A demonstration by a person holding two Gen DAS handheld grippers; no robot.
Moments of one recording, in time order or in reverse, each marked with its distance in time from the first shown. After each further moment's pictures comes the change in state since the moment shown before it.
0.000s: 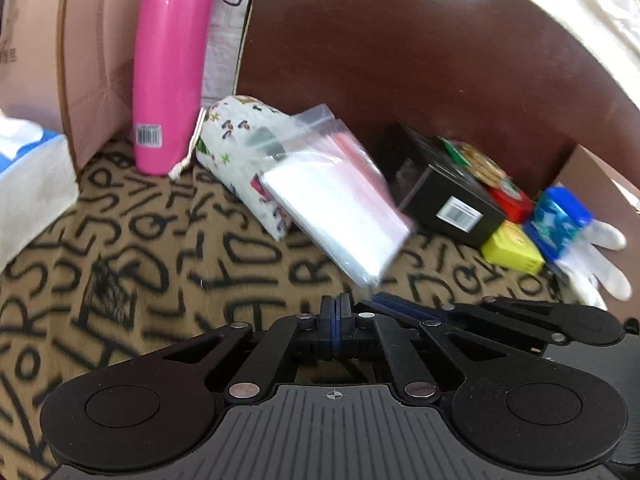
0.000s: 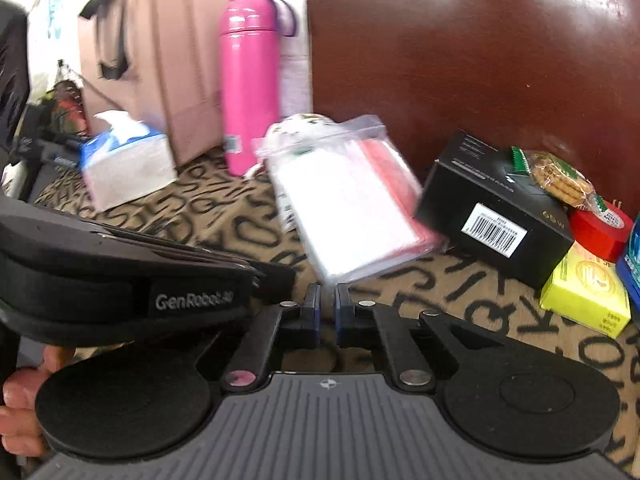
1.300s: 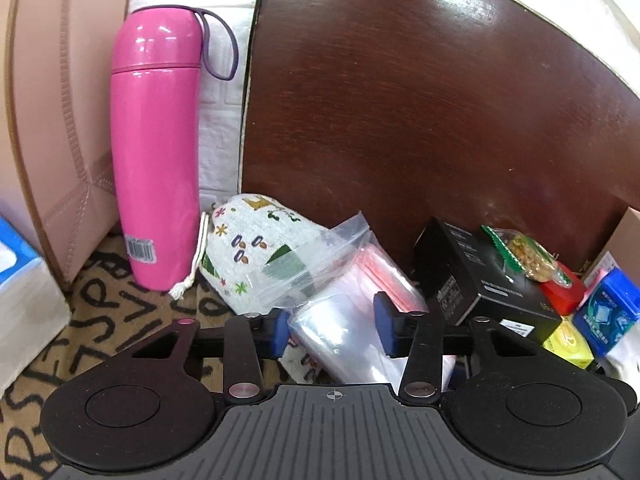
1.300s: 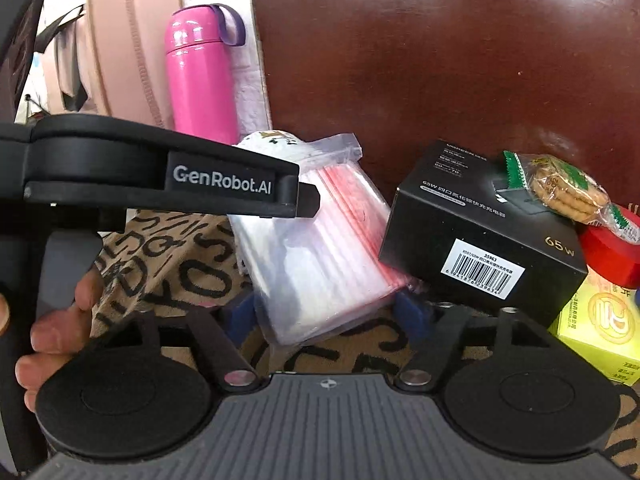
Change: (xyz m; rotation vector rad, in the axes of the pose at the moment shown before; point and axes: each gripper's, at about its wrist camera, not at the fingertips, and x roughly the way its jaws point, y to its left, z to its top) left arm 0.042 0.004 0.073 0.017 -0.130 0.097; right arm 0.040 -0.036 0.027 0.044 -0.009 0.001
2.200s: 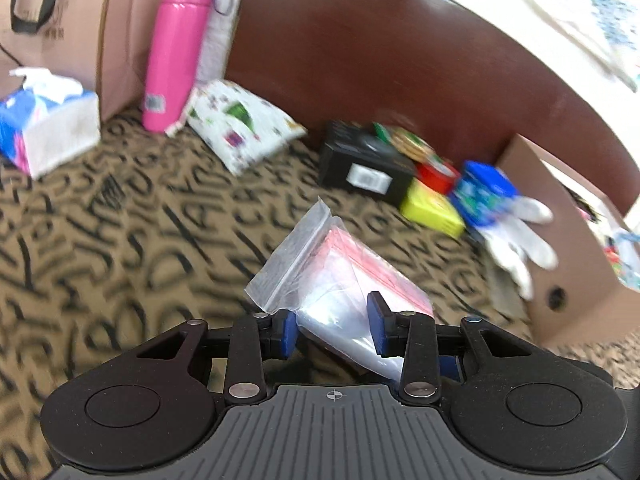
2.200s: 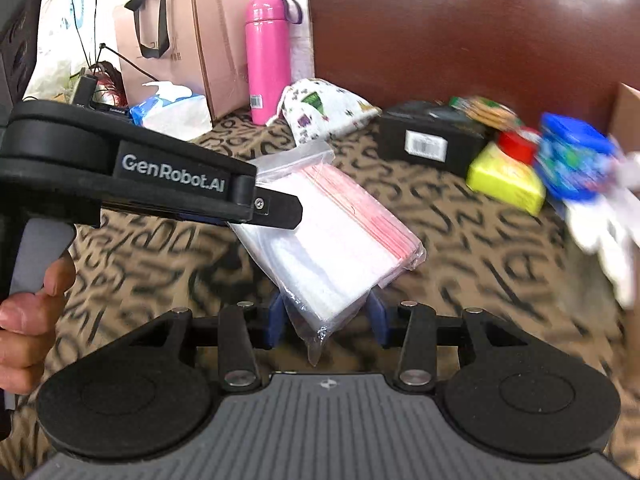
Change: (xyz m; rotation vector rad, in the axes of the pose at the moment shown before) left arm -0.131 -0.061 -0.107 -0.113 0.126 -0.113; right arm -0.151 0.011 -0.094 -0.030 0.076 0.006
